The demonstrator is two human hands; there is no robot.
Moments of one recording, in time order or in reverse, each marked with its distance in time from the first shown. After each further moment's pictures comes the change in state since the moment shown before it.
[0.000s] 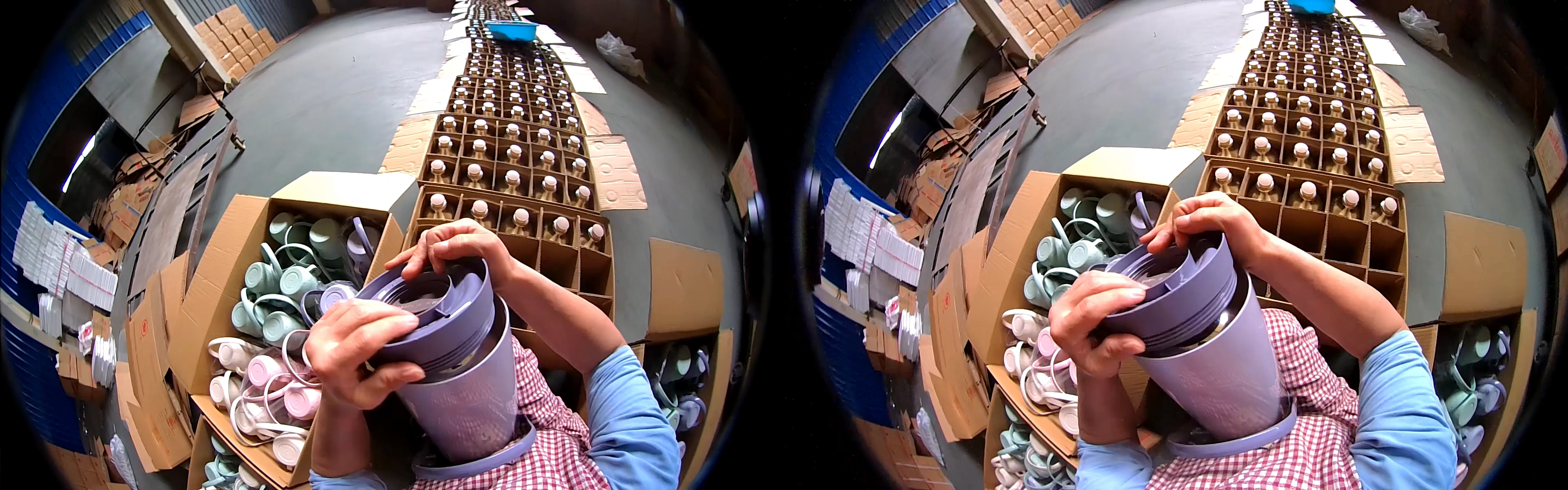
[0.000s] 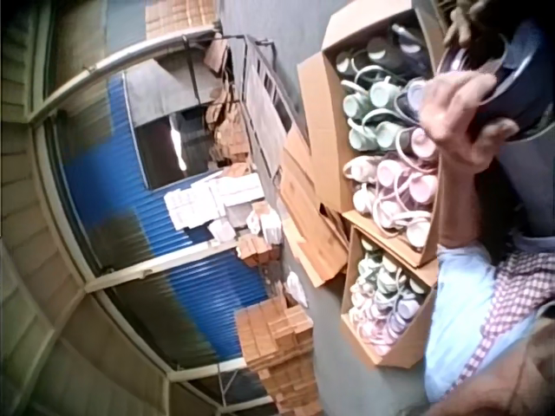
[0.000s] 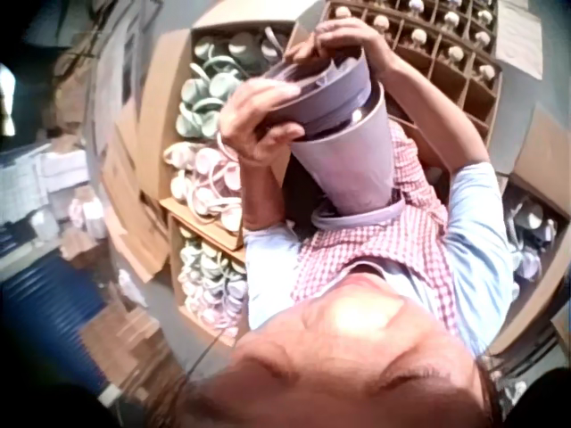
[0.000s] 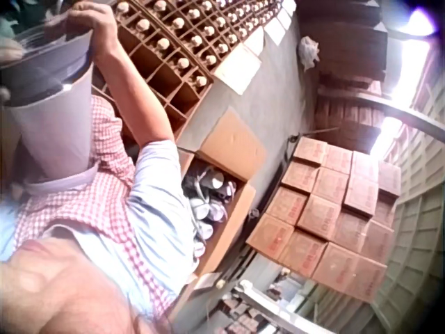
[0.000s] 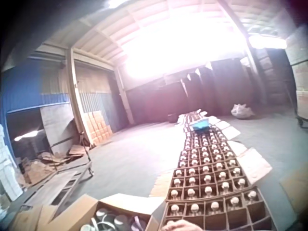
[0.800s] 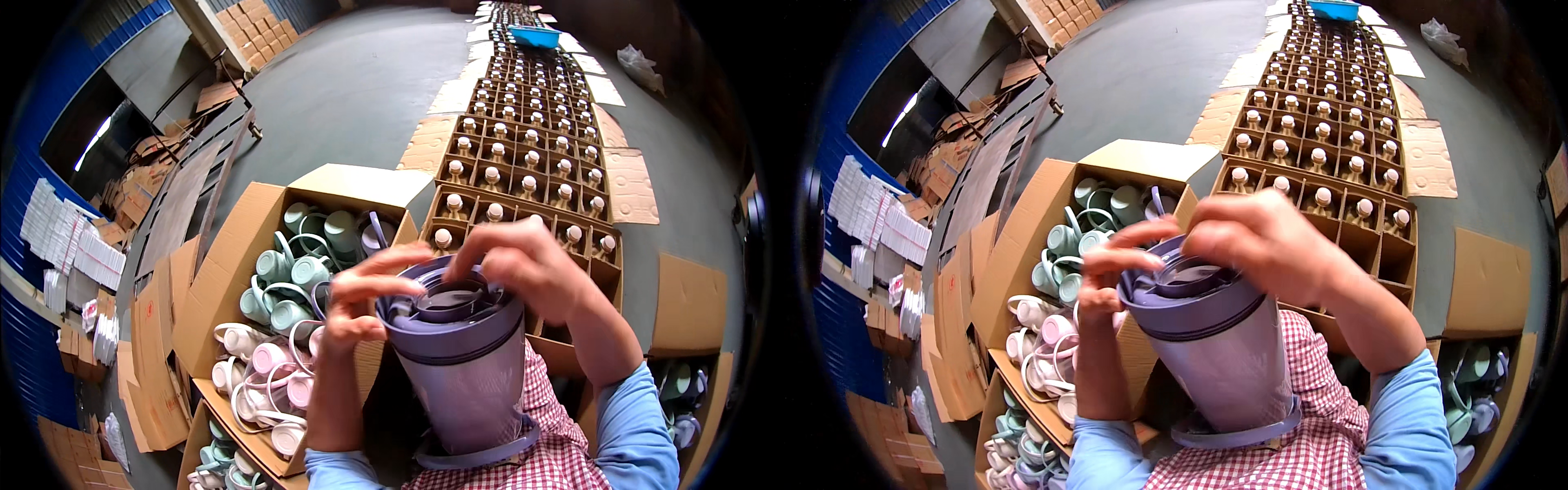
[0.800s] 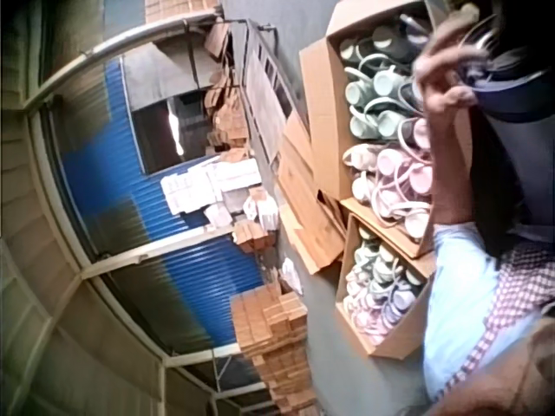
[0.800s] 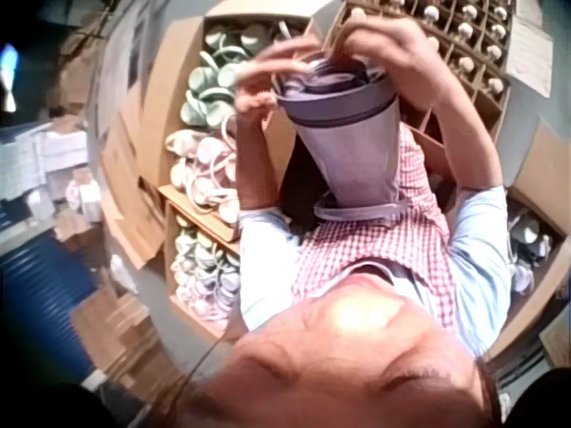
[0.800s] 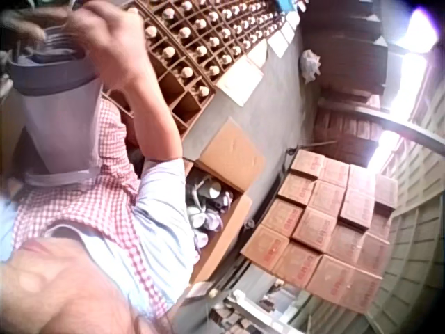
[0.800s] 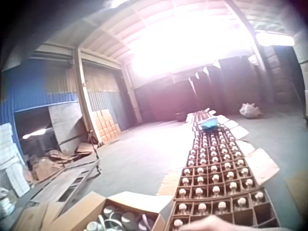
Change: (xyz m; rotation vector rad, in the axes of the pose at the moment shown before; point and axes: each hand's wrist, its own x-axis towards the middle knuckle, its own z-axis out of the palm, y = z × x) left_hand -0.002 -0.056 -0.007 -0.694 -0.156 -0.226; right_hand -0.027 -0.073 0.057 -0.837 0.079 -0.039
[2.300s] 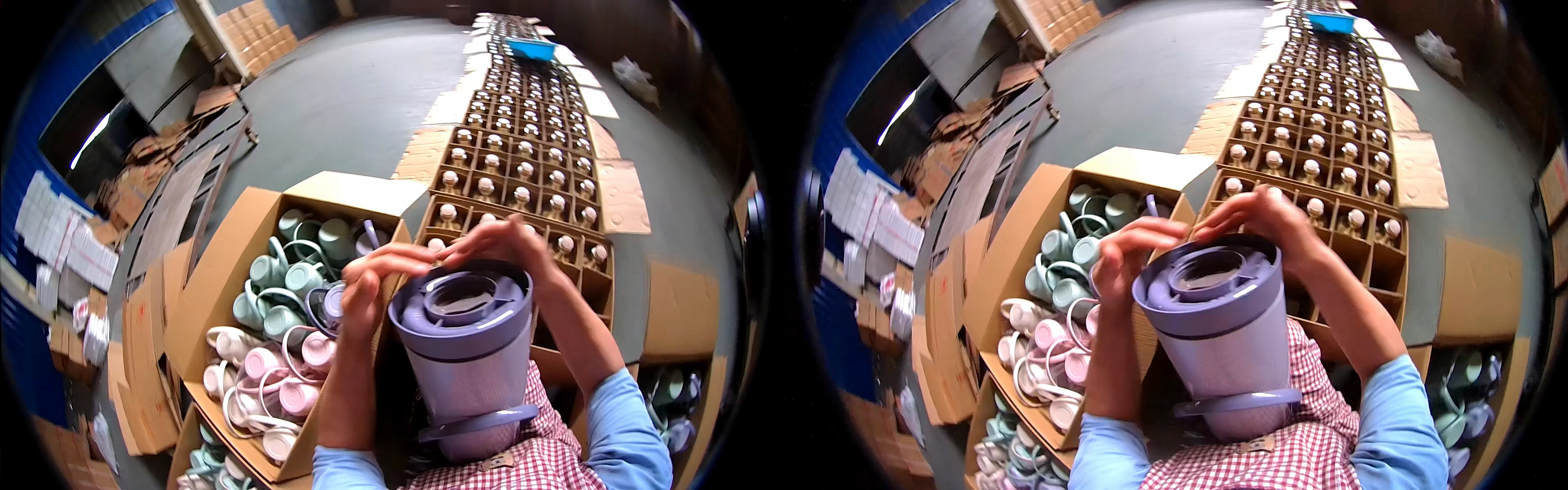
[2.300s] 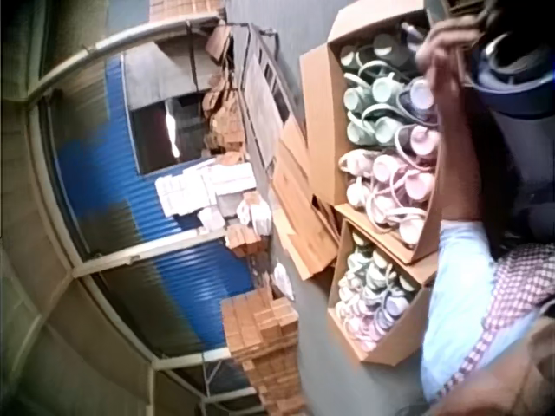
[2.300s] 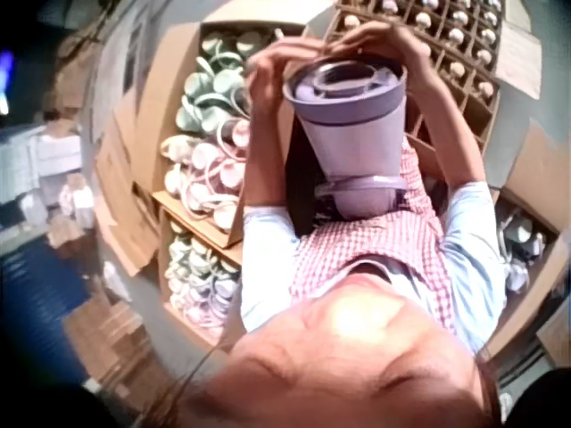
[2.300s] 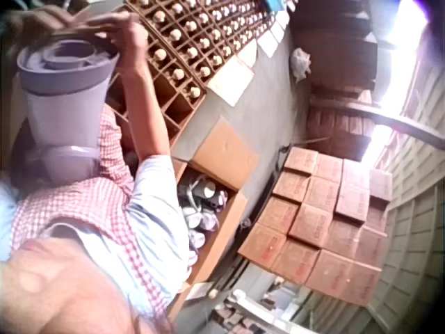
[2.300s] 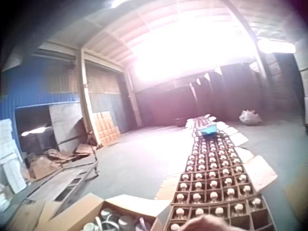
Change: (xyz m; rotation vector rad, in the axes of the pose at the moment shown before) left_hand 0.011 -0.035 0.015 -0.087 0.142 0.018; right_hand -0.005 0.075 -0.009 0.748 0.050 0.111
